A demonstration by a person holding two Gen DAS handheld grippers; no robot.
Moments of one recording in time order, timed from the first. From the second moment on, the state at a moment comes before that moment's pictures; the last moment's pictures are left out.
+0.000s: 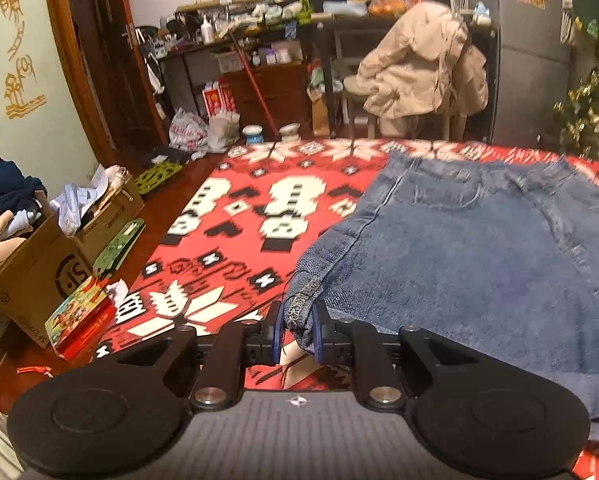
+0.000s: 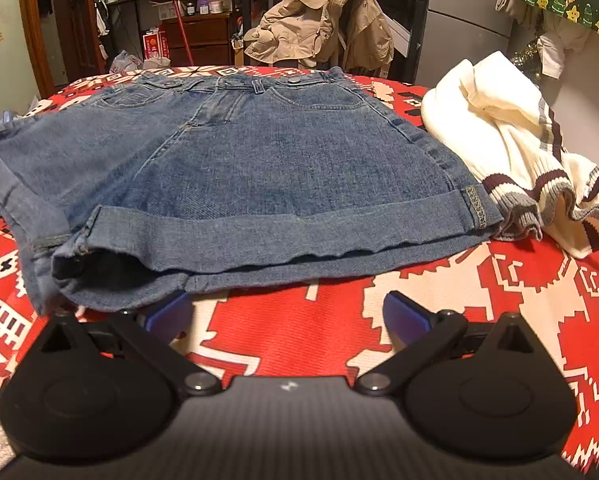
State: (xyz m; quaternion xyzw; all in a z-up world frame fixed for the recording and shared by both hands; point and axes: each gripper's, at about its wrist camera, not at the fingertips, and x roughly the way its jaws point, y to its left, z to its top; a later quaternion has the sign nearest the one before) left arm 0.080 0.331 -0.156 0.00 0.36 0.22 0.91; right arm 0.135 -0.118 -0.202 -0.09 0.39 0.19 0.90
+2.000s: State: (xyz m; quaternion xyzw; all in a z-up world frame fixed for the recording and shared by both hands) left arm 0.060 0.164 -0.178 -0.16 0.40 0.02 0.90; right arm 0.131 -0.190 -0.140 0.06 0.37 0.25 0.89
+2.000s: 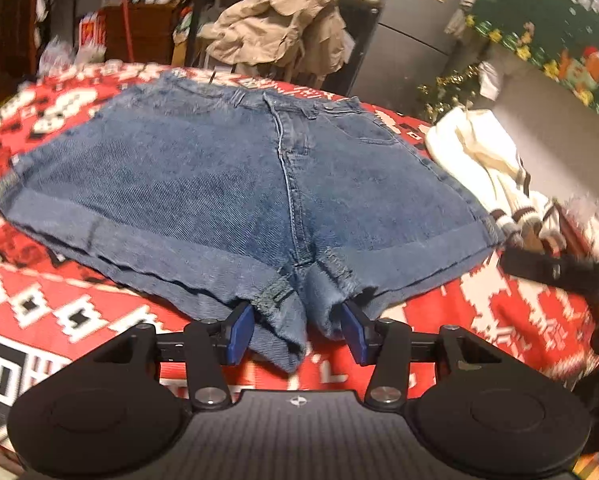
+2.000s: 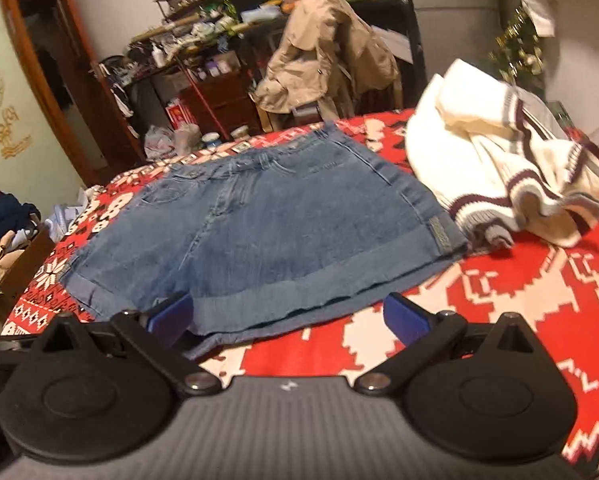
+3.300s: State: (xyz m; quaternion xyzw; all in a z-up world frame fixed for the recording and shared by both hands) left arm 0.060 0.111 -0.190 -0.03 0.38 0.07 0.92; right arm 0.172 -0.208 -0.149 -0.04 0.41 0.11 0.91
